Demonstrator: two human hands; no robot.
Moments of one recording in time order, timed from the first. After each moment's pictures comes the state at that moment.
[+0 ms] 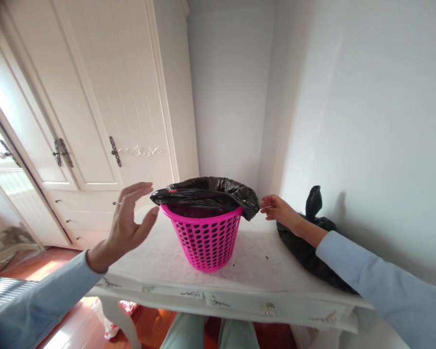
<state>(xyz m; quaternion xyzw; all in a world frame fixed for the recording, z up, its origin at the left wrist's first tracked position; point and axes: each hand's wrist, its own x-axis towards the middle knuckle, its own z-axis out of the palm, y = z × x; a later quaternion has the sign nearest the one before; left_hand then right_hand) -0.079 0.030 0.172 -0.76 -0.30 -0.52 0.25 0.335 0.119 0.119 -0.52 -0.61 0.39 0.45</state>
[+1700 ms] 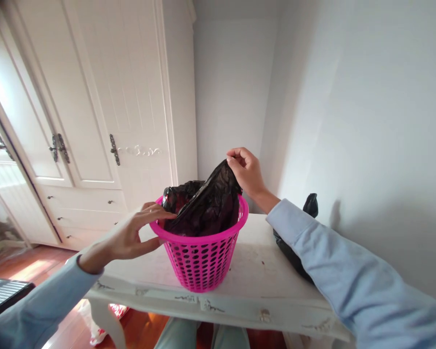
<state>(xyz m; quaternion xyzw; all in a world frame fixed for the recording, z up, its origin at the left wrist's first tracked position) -0.094 0.028 0.166 -0.89 -0.28 -0.35 0.01 0.213 0.116 0.247 -0.29 -0.68 0.13 0.66</state>
